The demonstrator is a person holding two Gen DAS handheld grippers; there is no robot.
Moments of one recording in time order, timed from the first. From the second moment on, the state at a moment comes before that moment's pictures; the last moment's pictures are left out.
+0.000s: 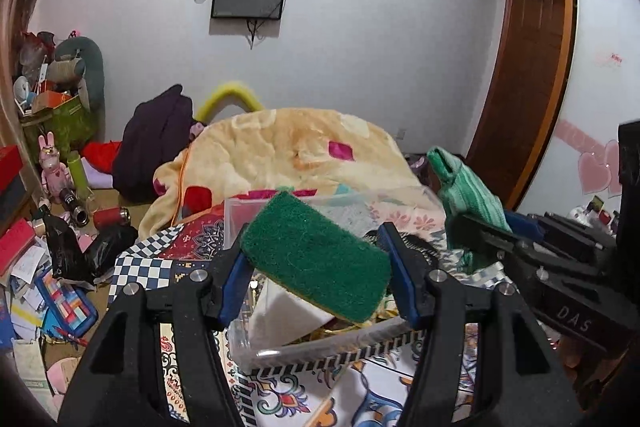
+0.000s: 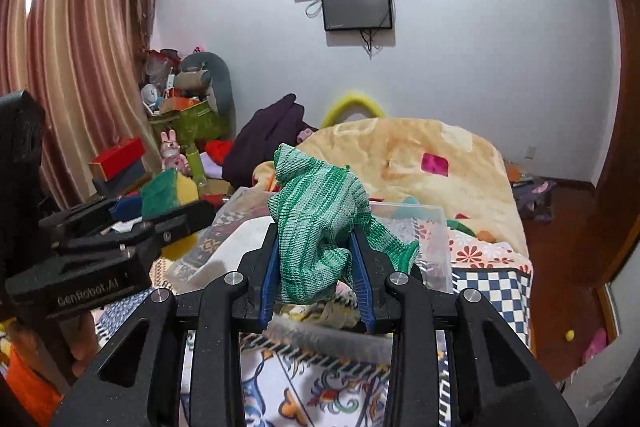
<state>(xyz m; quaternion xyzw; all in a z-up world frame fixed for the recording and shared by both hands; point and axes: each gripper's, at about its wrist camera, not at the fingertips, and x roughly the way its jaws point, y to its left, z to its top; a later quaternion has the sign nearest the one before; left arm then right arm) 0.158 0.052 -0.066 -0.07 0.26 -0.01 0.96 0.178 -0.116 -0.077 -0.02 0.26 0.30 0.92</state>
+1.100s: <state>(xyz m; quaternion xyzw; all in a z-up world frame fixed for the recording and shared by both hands) 0.161 0.064 -0.079 -0.08 0.28 -0.01 0.96 0.174 -0.123 -0.080 -0.03 0.27 0.28 0.92</state>
